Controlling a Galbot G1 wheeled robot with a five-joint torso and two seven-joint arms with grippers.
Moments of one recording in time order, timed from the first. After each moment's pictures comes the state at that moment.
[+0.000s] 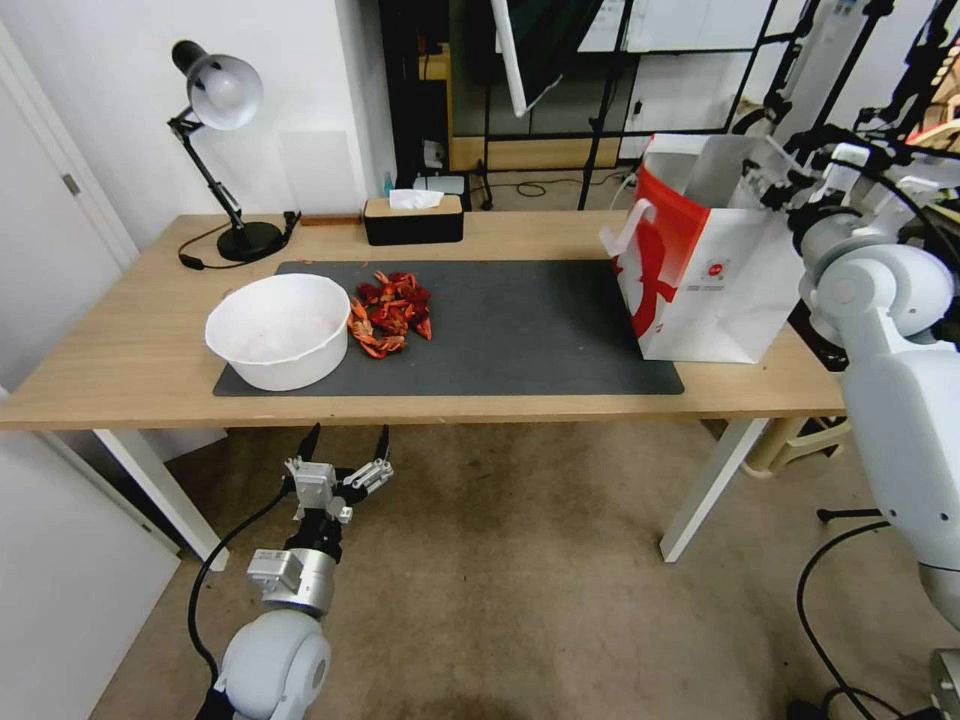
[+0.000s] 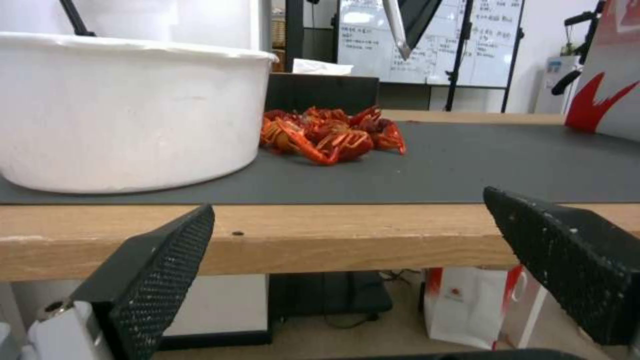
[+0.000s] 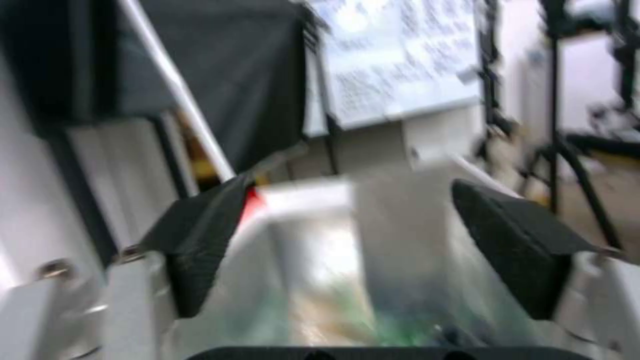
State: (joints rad) left arm 1.51 -1.28 -0.38 -1.91 -0.30 -0.25 -0.10; right arm -0.52 0.95 0.45 1.68 0.87 -0.40 0.23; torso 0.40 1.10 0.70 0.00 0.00
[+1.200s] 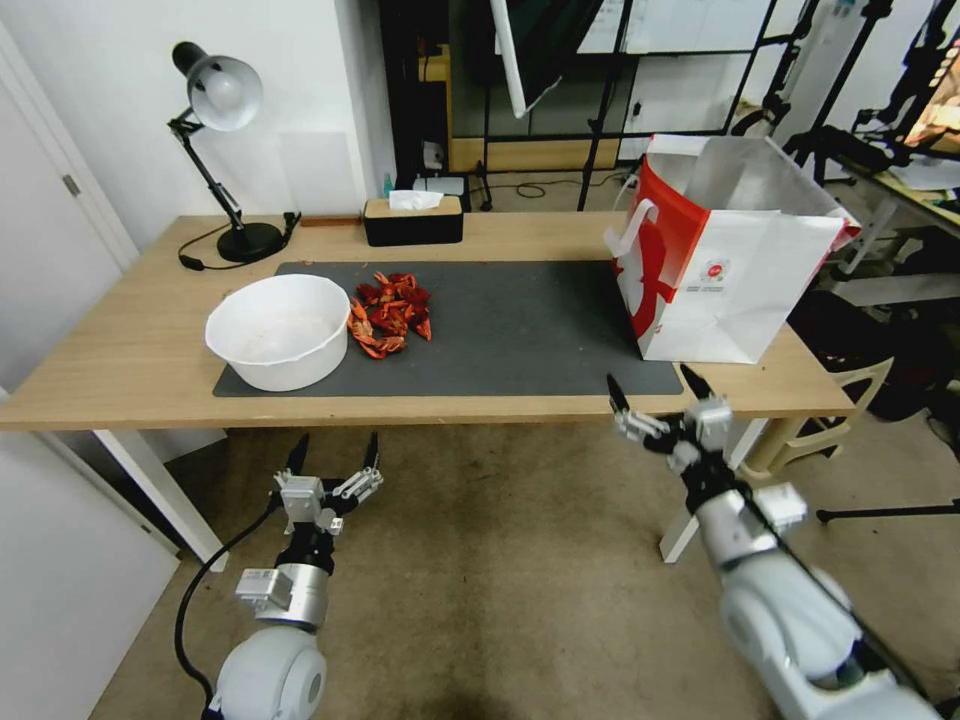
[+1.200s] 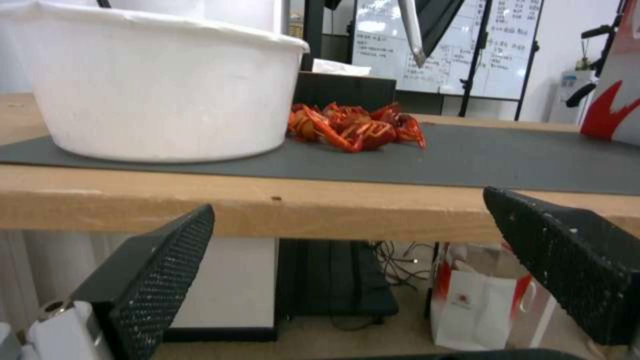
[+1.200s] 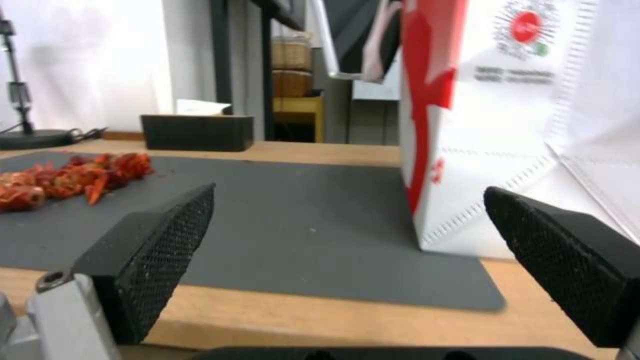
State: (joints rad) left arm 1.55 -1.30 -0.41 -1.88 -0.32 -0.34 -0.08; right arm -1.53 1.18 0.46 2.06 0.28 0.17 0.10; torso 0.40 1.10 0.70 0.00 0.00
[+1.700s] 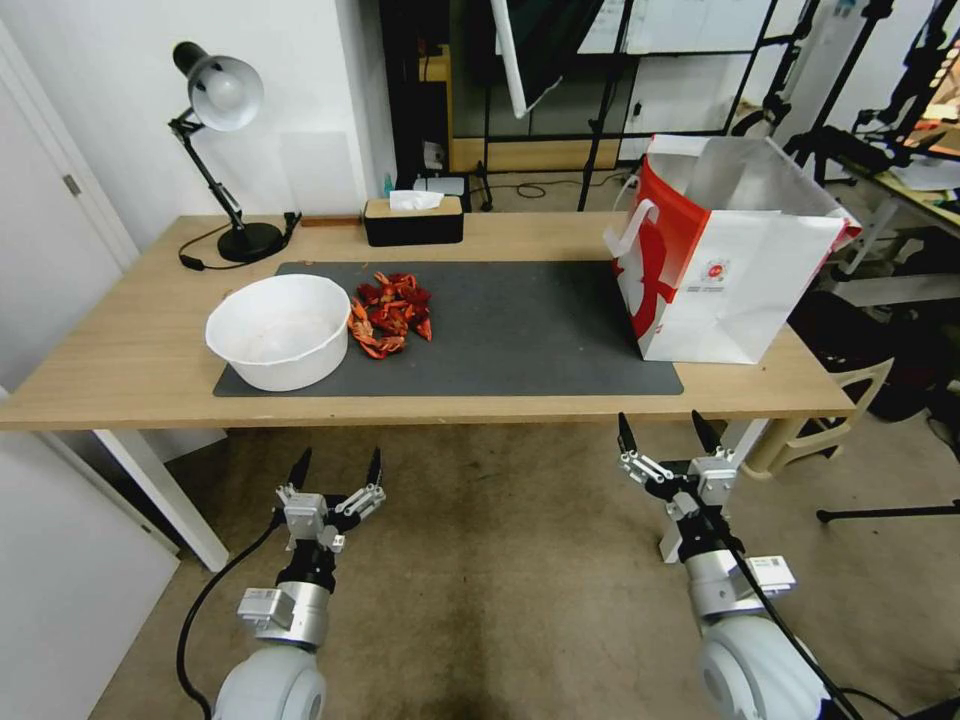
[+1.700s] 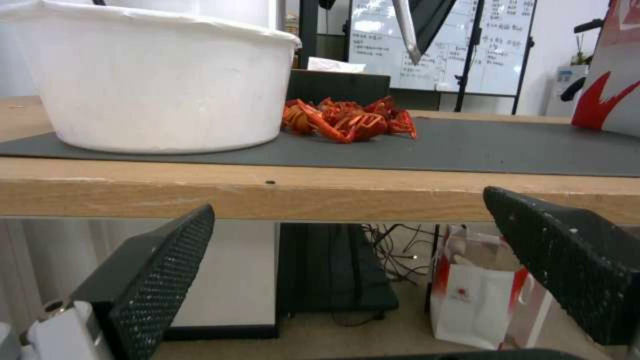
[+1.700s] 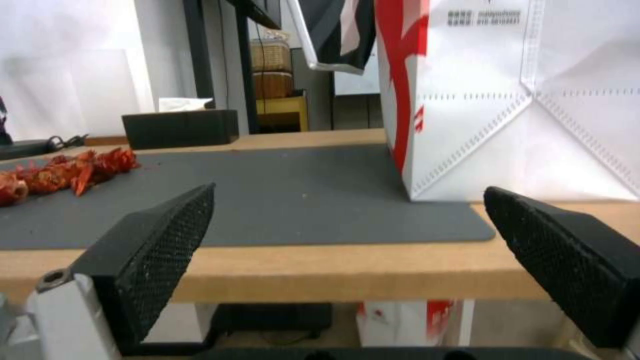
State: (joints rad) left arm 1.59 -1.32 -0.42 -1.88 -0.28 -0.36 -0.07; right arm -1.57 1.26 0.44 1.99 0.27 0.27 0.11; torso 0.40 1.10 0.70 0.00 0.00
